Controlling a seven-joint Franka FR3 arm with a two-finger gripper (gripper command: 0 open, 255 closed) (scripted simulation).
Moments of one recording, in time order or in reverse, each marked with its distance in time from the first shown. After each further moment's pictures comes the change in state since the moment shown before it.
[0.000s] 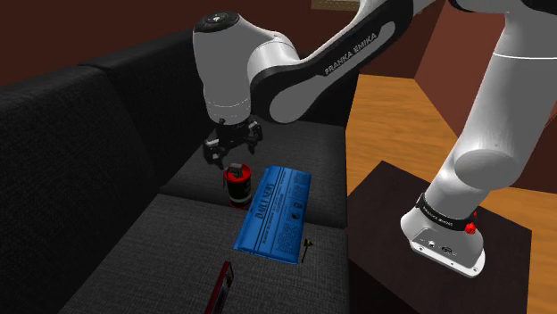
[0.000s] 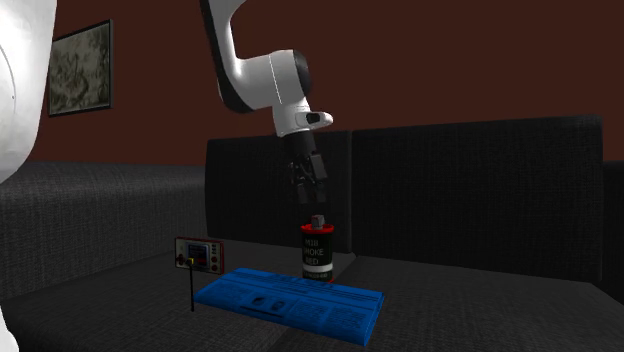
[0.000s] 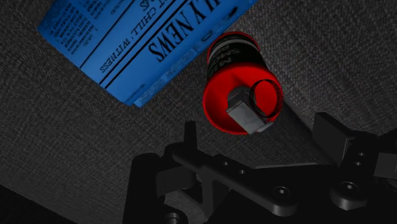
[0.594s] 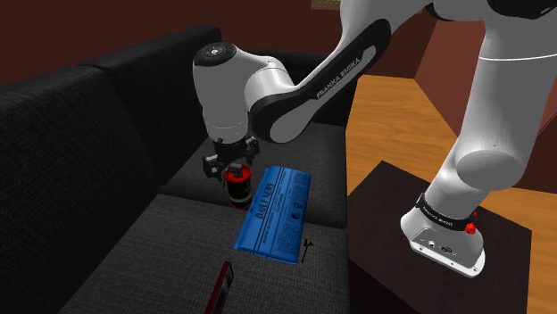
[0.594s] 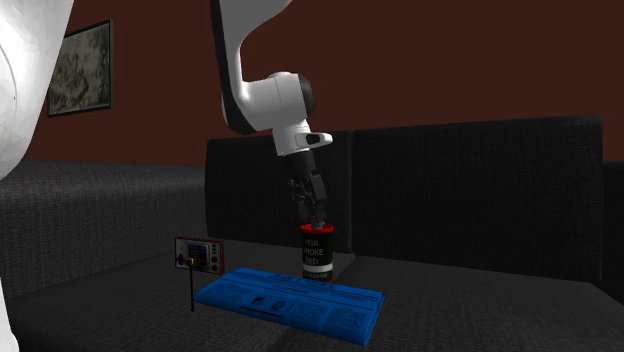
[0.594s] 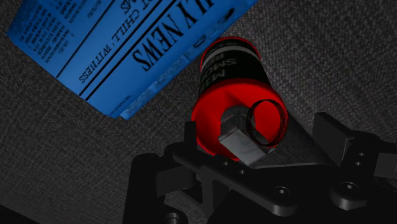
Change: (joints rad) arm 0.036 0.100 -0.029 -0.004 -0.109 0.061 0.091
